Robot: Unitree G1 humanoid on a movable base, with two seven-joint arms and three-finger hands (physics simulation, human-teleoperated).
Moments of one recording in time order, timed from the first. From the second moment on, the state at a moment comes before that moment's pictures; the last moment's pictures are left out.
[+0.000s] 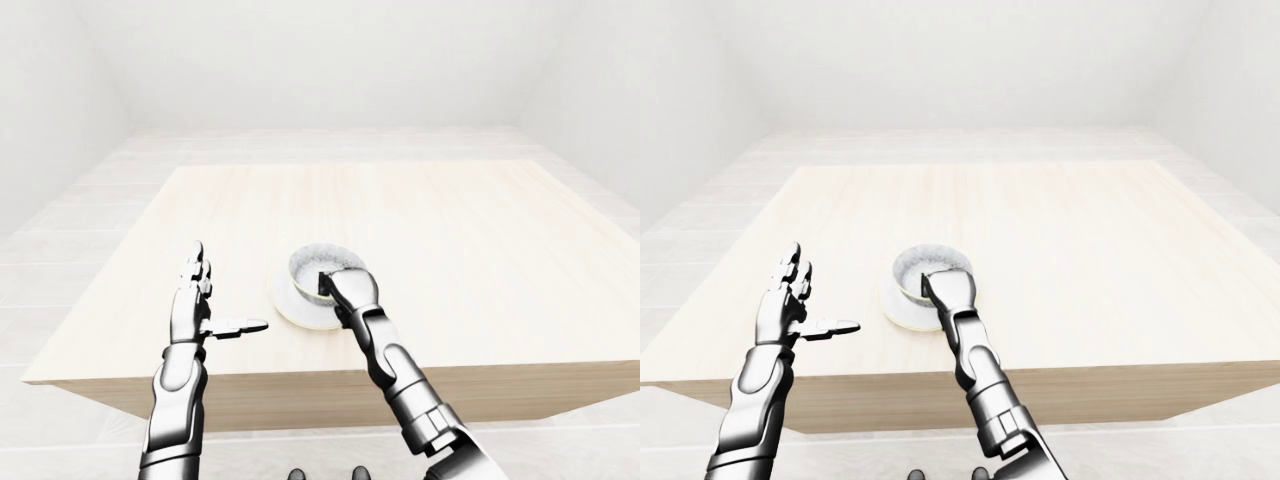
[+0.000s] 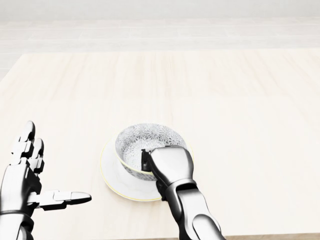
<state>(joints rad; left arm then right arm) -0.04 0.12 0.21 0.04 -0.03 -0.05 -0.09 -0.40 0.11 0.23 0.50 -1.30 0.09 -0.06</state>
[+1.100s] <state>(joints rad) -0.05 0.12 0.21 0.10 -0.03 -0.09 -0.08 -0.39 0.11 0.23 0.47 -1.29 0.09 -0.07</state>
